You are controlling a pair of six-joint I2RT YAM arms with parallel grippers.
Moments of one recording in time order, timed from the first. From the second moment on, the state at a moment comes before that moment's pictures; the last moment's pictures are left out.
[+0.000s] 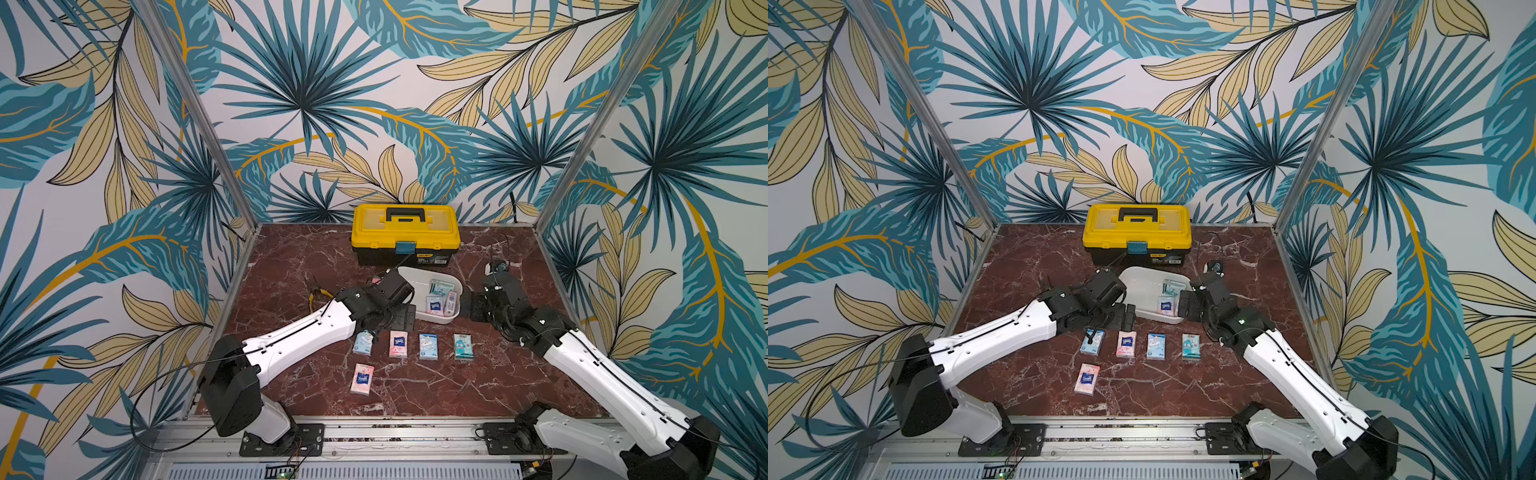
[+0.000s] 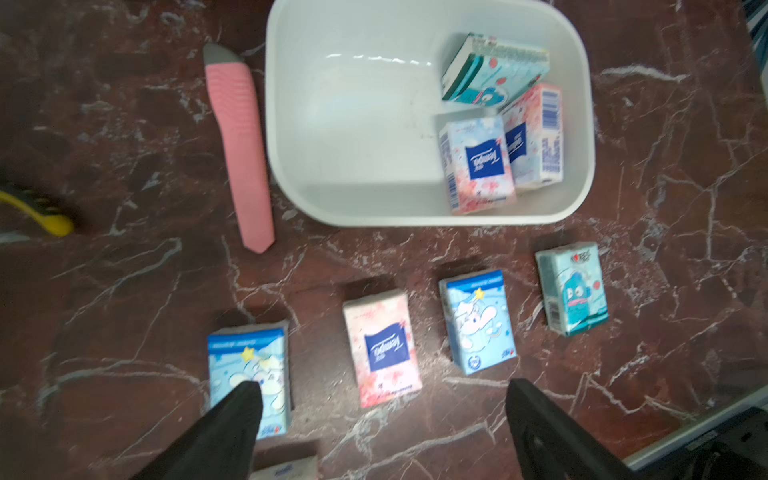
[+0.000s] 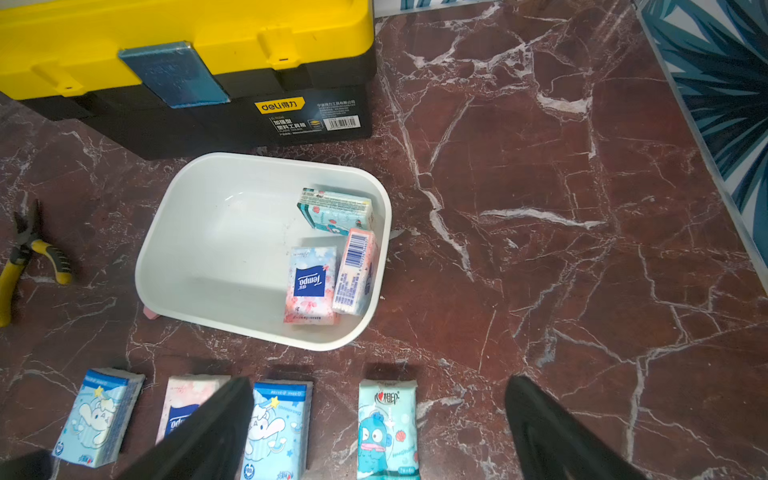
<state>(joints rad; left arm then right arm) -0.85 1.56 1.29 -0.73 -0.13 -0.64 0.52 1.05 0.98 -0.73 0.37 0.51</state>
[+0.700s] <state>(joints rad) -0.80 2.13 1.79 -0.70 0.06 -0.57 0.52 0.98 0.97 -0.78 0.38 0.51</state>
